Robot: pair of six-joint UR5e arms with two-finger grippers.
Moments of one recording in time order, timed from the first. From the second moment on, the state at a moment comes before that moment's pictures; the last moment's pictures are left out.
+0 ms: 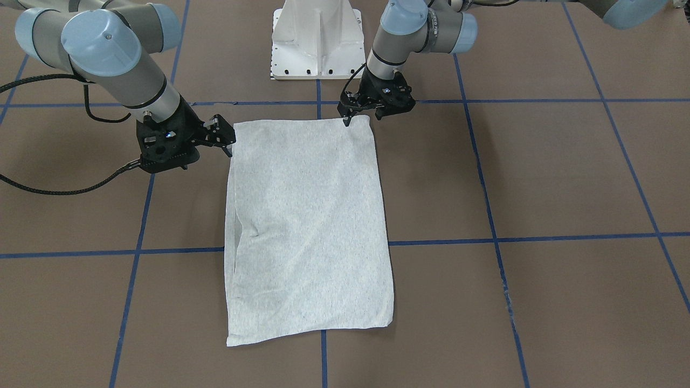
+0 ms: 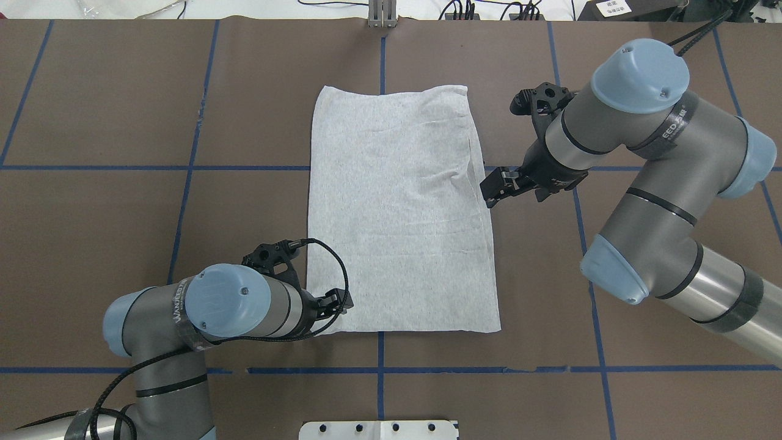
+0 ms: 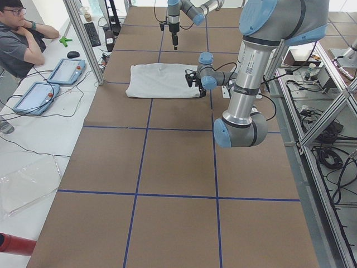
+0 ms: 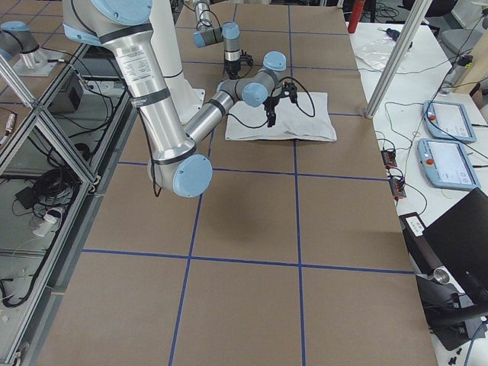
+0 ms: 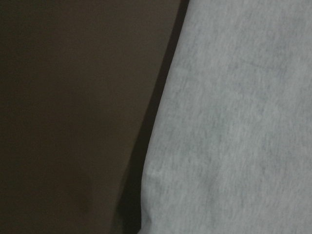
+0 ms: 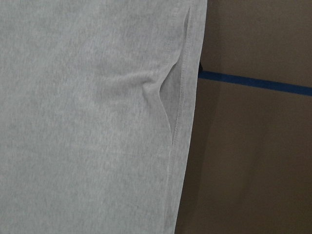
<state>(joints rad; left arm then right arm) -0.30 -2.00 -1.83 -1.86 -1.74 -1.74 0.76 -1.14 1.87 -1.52 2.16 0.87</state>
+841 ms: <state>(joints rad) -0.30 -2.00 -1.83 -1.86 -1.73 -1.74 0.76 -1.14 1.87 -1.52 2.16 0.87</state>
